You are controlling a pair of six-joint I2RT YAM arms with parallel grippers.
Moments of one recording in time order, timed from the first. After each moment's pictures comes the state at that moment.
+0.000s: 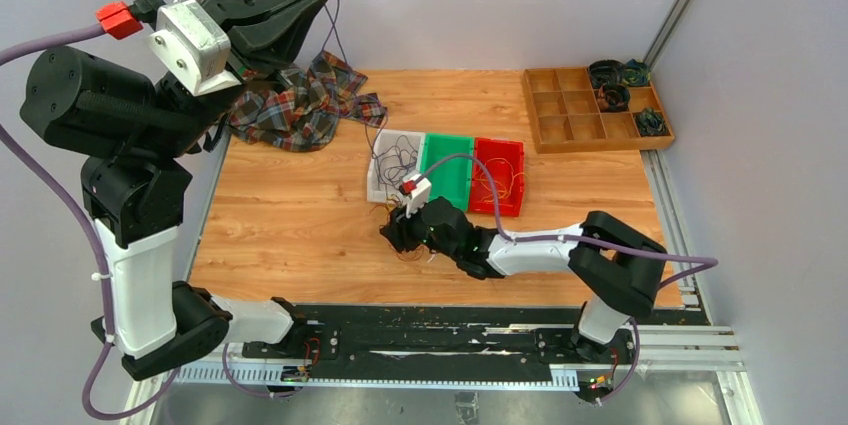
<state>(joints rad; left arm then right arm) -0.63 1.28 2.30 -0.49 0.32 0.39 1.09 1.64 0.80 0.54 0.11 0.32</state>
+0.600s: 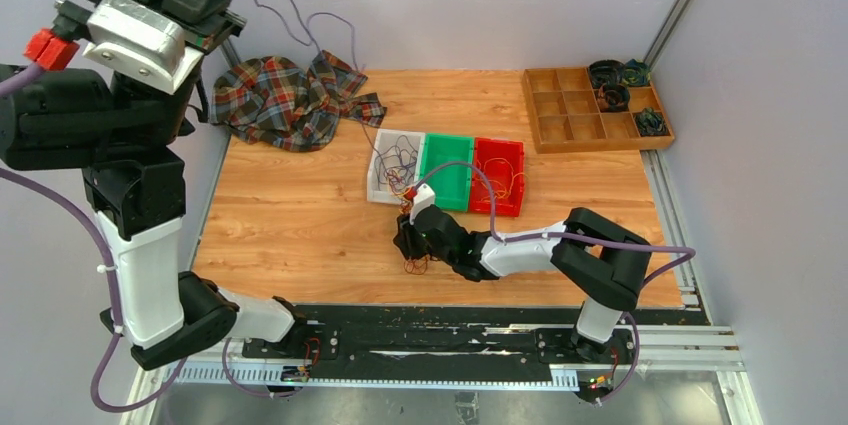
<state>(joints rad) -0.63 1.35 2.40 -0.22 0.17 0.66 1.10 1.73 0.78 0.44 0.19 0.43</state>
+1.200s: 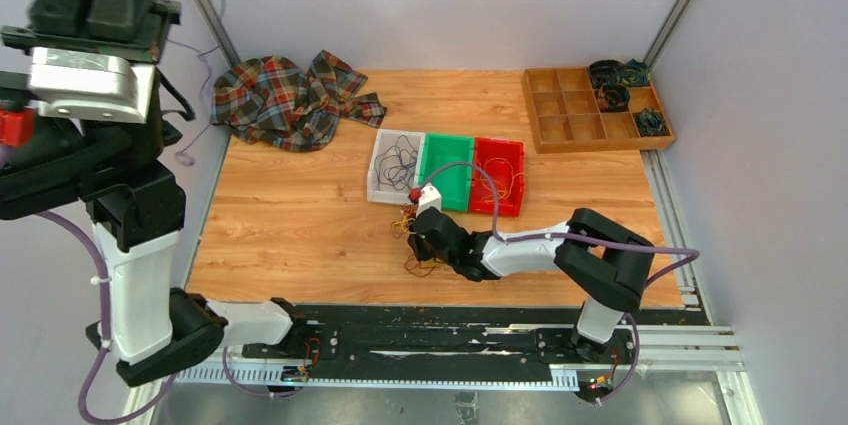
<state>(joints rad) -0.63 1.29 2.28 0.18 0.05 0.91 1.10 1.73 0.78 0.32 0.28 0.48</state>
